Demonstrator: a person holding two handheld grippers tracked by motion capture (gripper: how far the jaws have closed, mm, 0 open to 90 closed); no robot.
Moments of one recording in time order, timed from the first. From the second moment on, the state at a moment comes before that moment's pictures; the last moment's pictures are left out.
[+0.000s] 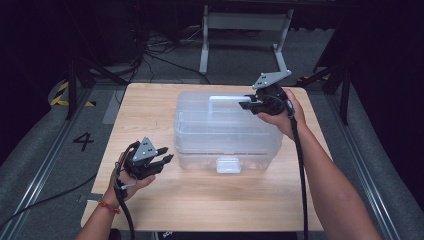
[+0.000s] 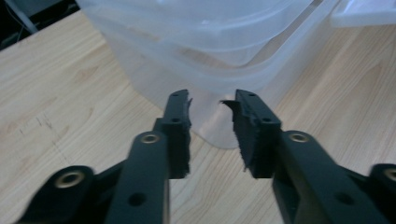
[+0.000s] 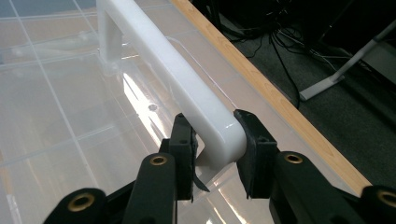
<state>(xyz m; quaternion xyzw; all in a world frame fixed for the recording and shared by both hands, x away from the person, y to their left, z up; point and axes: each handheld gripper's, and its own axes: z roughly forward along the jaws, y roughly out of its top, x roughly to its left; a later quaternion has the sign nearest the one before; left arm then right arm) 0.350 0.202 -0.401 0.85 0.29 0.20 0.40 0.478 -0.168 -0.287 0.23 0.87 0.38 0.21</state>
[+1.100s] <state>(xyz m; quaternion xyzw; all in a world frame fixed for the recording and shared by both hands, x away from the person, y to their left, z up) 0.362 0.193 -0.381 0.84 0.28 0.20 0.42 0.479 -0.176 -0.276 0.26 0.85 0.40 0.22</state>
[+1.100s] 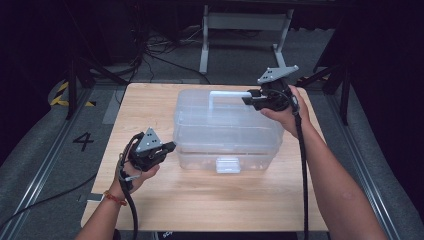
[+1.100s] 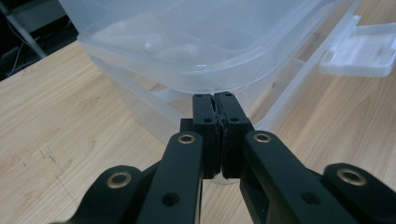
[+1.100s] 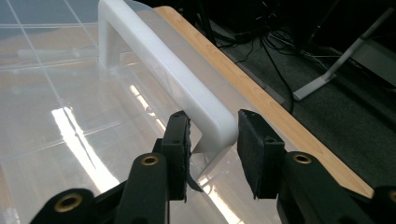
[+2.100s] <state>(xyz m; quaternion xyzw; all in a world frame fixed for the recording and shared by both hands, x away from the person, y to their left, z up) 0.365 0.193 -0.371 0.83 0.28 0.21 0.43 0.441 -0.251 -0.256 0.27 0.81 0.45 0.25</state>
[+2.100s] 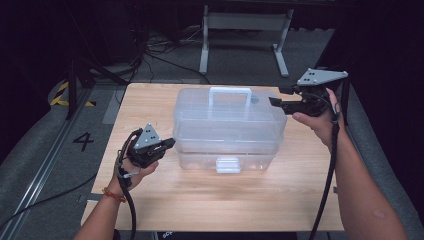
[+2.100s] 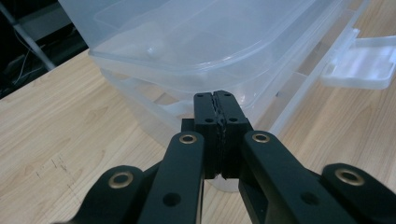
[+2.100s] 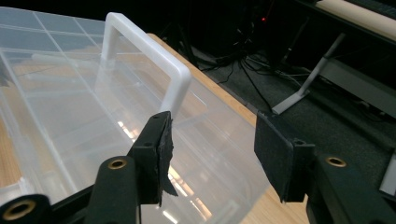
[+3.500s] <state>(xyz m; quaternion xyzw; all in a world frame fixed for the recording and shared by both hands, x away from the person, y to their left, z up) 0.381 0.196 -0.353 0.83 0.29 0.23 0.42 0.414 -0.303 -0.372 0.29 0.81 0.44 0.24</state>
